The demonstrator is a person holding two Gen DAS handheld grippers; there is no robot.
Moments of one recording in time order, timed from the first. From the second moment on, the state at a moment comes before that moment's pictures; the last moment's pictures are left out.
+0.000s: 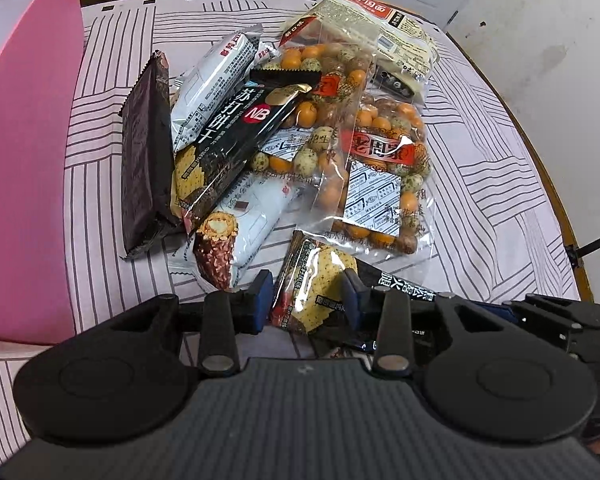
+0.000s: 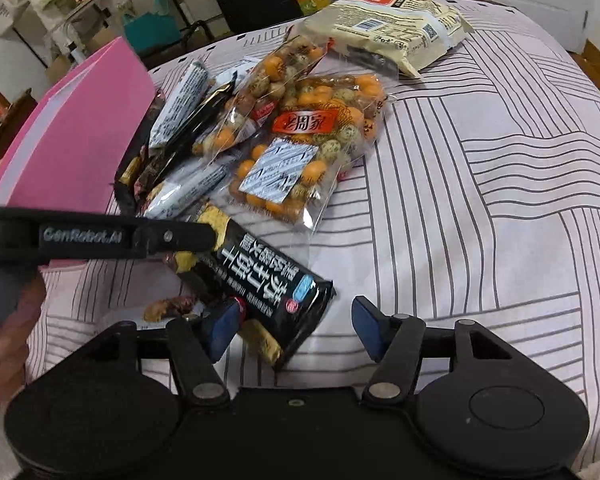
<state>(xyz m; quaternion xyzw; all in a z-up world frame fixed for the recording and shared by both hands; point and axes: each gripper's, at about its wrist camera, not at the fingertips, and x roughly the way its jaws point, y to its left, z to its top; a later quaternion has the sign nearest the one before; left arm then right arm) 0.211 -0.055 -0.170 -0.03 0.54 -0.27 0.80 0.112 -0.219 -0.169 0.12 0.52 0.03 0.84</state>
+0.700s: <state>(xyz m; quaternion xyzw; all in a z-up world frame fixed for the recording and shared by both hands) 0.204 -0.060 -0.170 -0.04 0.55 -0.30 0.78 0.116 -0.229 -0.174 0.17 0.52 0.04 0.84</state>
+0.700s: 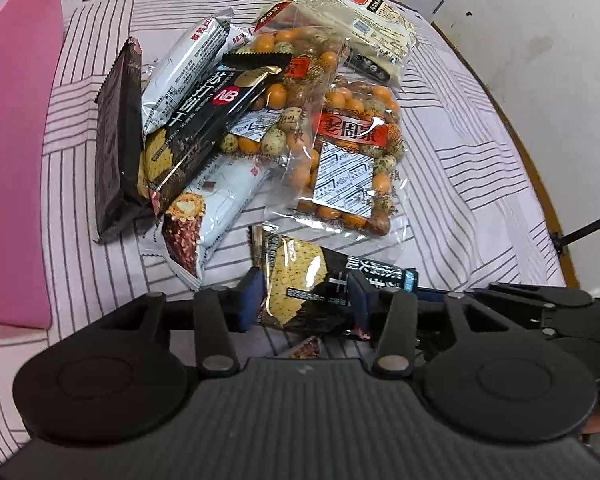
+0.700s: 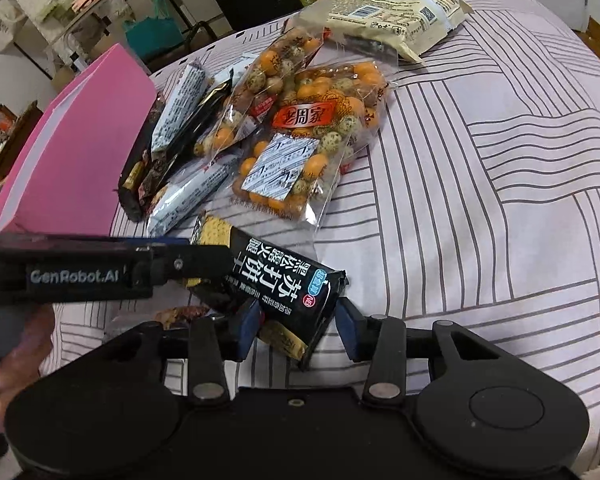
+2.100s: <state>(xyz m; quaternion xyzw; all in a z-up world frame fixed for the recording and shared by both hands) 0.086 0.044 -0.048 -0.06 0.48 -0.28 0.83 0.062 -0.148 -0.025 0.04 0.46 0.13 0.88</state>
